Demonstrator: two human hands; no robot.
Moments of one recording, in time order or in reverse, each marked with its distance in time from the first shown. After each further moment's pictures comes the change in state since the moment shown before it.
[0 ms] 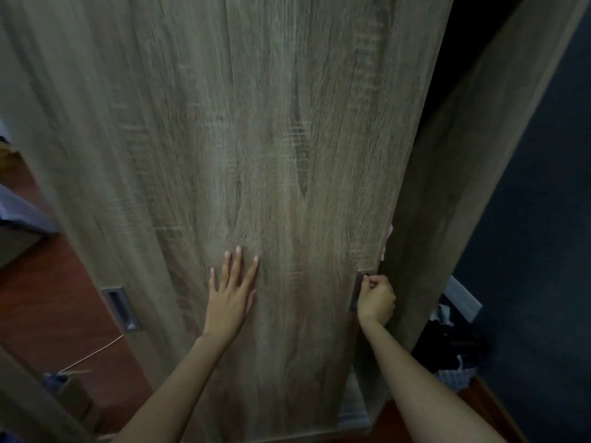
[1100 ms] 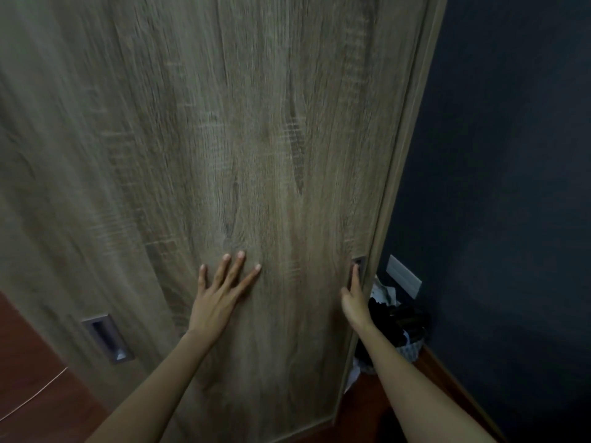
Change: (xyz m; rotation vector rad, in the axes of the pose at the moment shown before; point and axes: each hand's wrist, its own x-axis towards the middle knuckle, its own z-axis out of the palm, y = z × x) left_hand 0.058 0.103 0.048 0.215 0.094 0.346; right_hand 0.076 0.068 -0.072 0.261 -0.496 0.092
